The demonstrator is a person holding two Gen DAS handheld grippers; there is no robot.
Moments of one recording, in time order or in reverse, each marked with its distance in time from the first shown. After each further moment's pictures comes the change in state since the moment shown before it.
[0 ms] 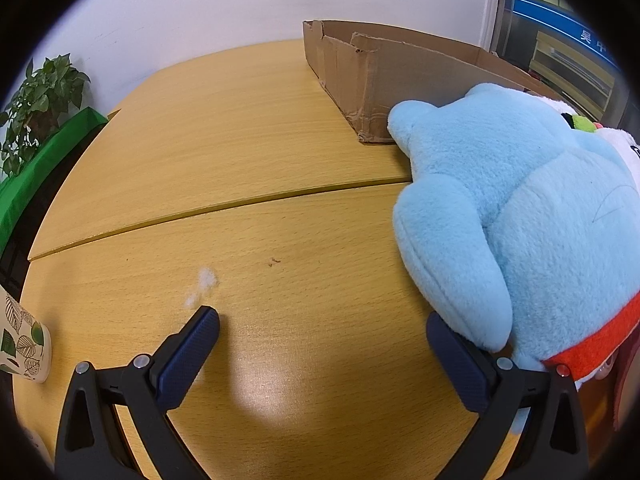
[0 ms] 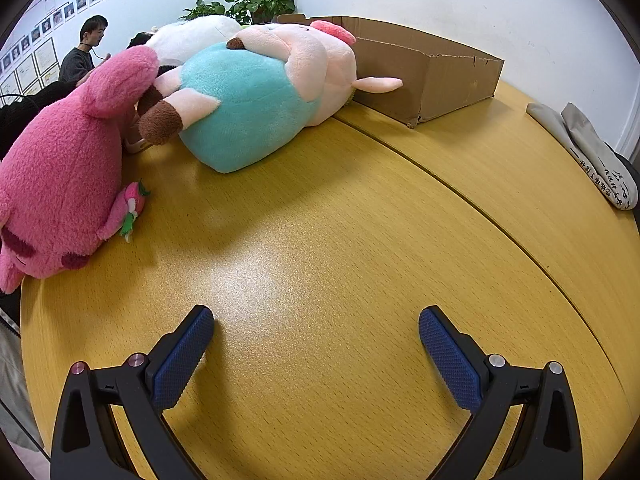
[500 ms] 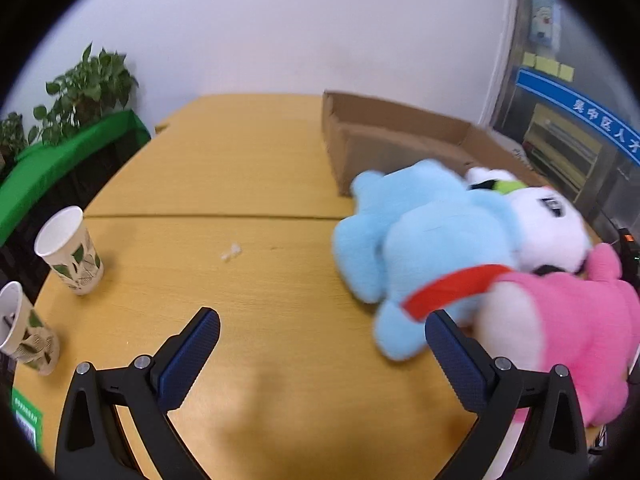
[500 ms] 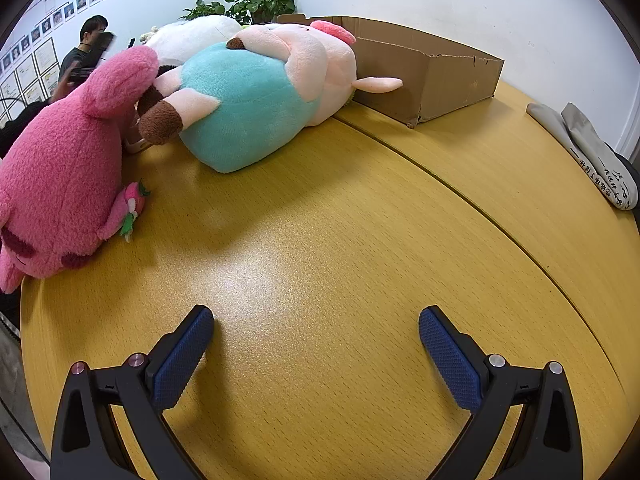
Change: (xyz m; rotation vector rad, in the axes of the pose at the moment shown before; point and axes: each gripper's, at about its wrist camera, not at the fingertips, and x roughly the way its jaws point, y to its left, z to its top) left arm -0.129 -0.036 -0.057 -0.155 -0.219 -0.021; right arm 0.000 0.000 0.000 0.000 0.000 0.000
